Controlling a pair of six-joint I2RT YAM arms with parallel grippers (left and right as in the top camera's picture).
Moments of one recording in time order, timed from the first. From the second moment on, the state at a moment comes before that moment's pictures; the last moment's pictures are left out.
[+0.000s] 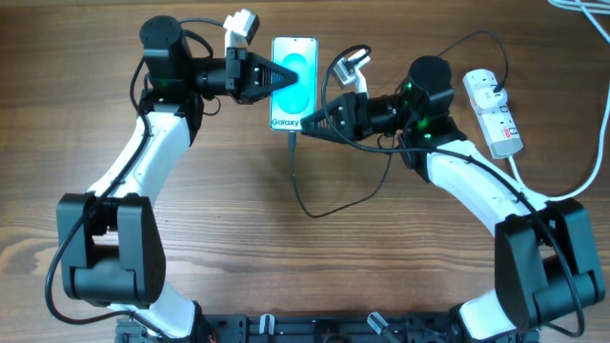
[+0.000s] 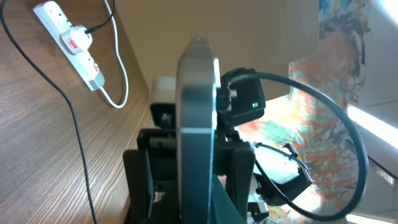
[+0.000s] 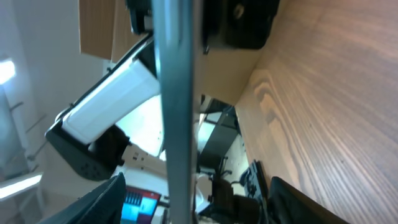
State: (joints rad) left arm -0.08 1.78 1.20 0.50 1.54 -1.19; right arm 0.33 1.70 0.99 0.68 -1.40 1.18
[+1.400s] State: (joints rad) left arm 0.00 1.78 1.20 0.32 1.42 -1.19; right arm 0.41 1.70 0.99 0.67 -1.24 1.11
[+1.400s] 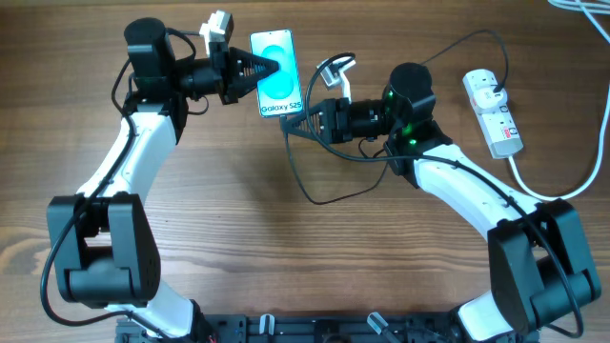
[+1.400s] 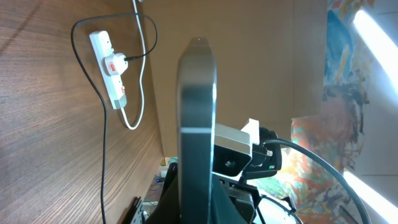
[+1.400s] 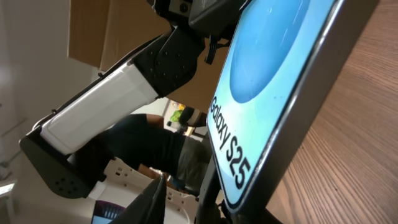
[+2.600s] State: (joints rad) left arm -0.02 1.78 1.20 0.31 1.39 -1.23; right arm 0.41 1.70 0.99 0.63 -1.22 1.07
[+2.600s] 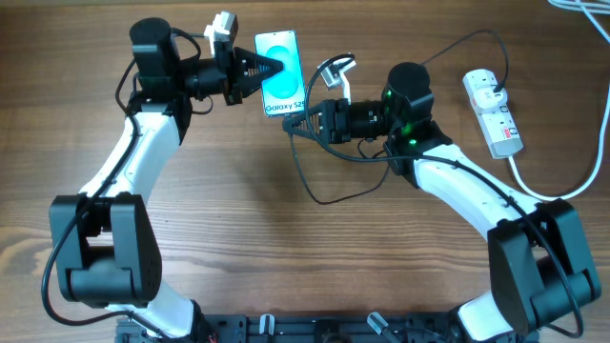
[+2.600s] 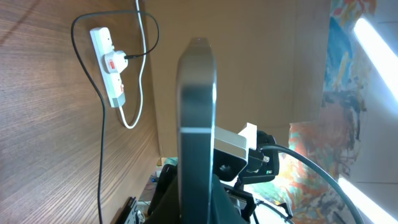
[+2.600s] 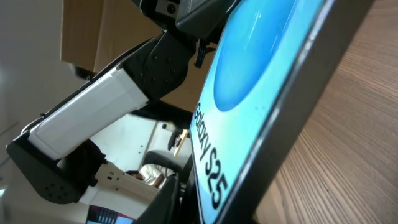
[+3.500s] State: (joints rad) left arm -0.02 1.78 1.20 0.32 1.45 -1.13; right arm 0.42 1.70 0.98 0.62 -1.23 1.13
